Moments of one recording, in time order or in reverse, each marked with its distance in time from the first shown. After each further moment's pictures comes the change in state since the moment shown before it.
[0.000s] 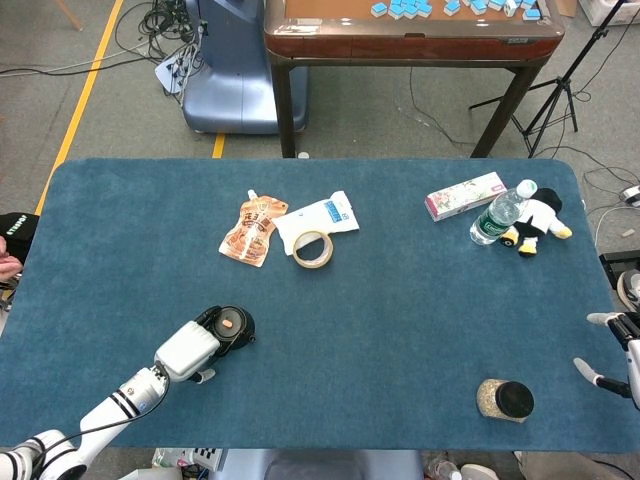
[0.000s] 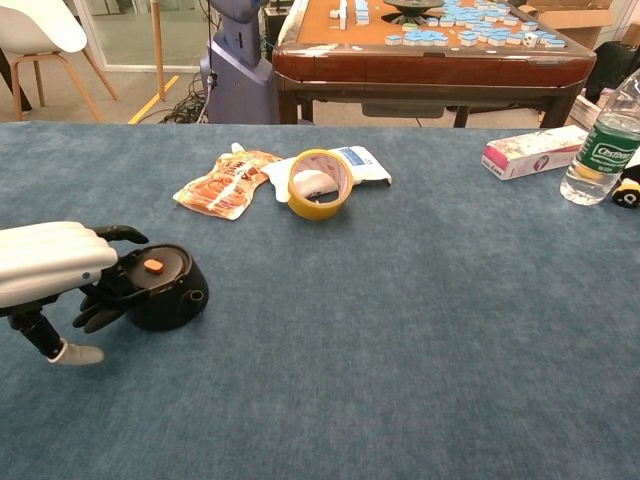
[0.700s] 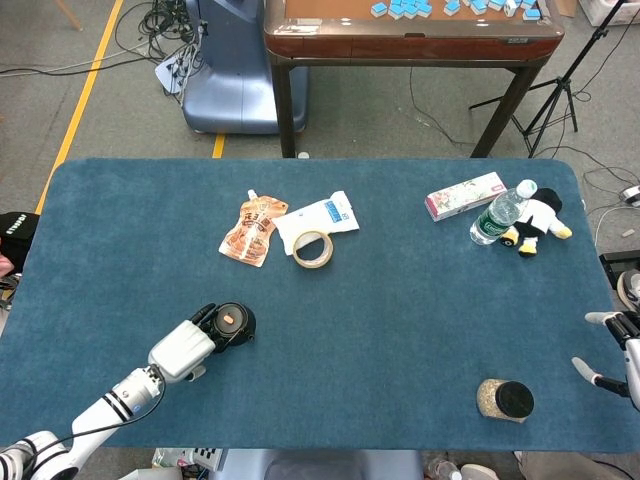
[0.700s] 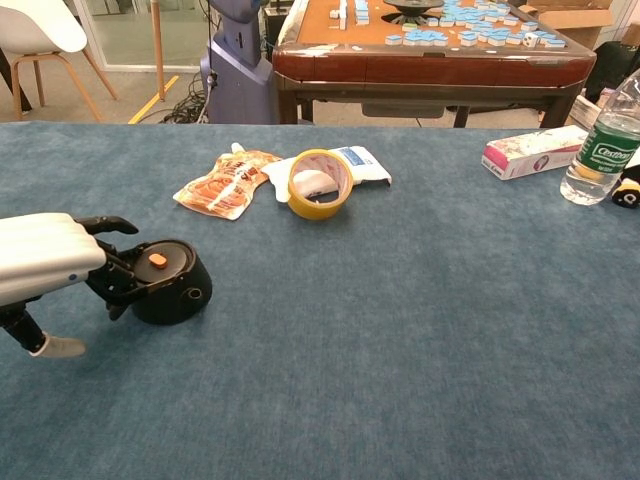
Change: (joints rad) left arm 0.006 0.034 0.008 -0.012 0.028 0.004 0.132; right arm 0.005 0.000 -0.002 -0.005 -0.004 -0.001 -0.011
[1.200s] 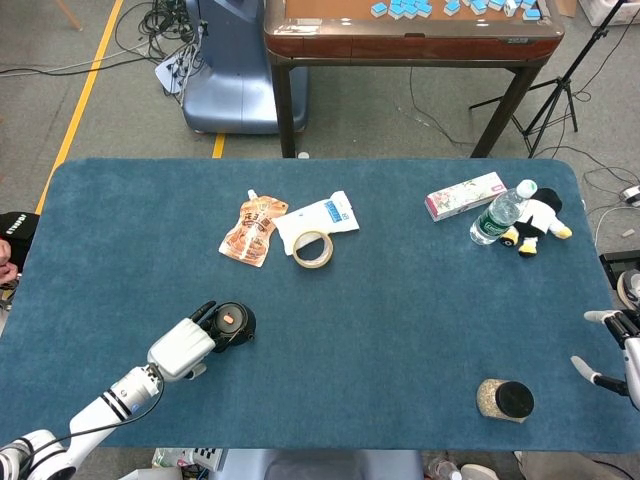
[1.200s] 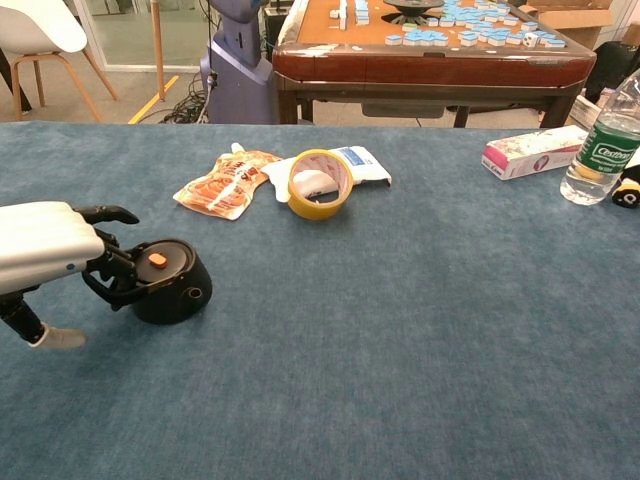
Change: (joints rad) left arm -0.002 0.025 -0.008 -0.028 0.009 0.008 0.004; right arm 0.003 0.001 0.001 -0.002 -0.004 0.006 -0.002
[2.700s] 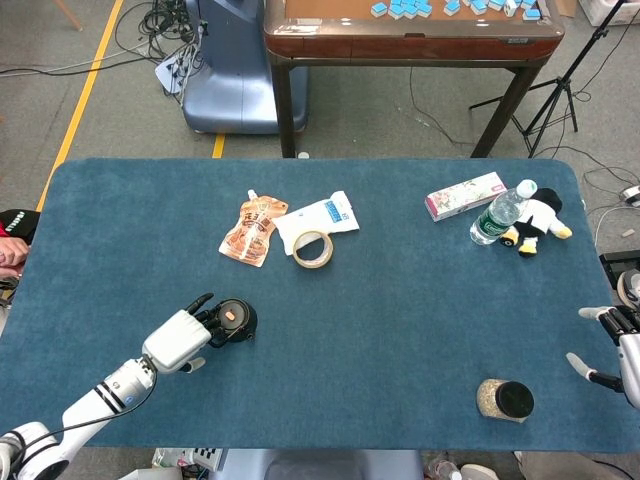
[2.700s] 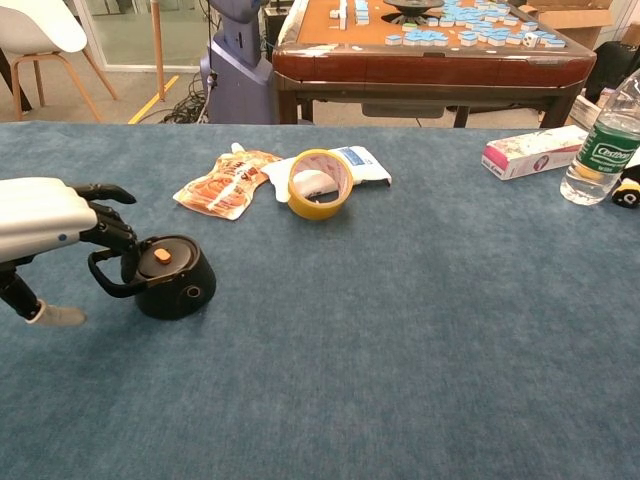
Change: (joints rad) left arm -0.005 0.044 -0.038 -0.005 0.042 -0.003 -0.114; right arm 0.015 0.003 0.001 -0.011 -0.010 0.001 -0.013
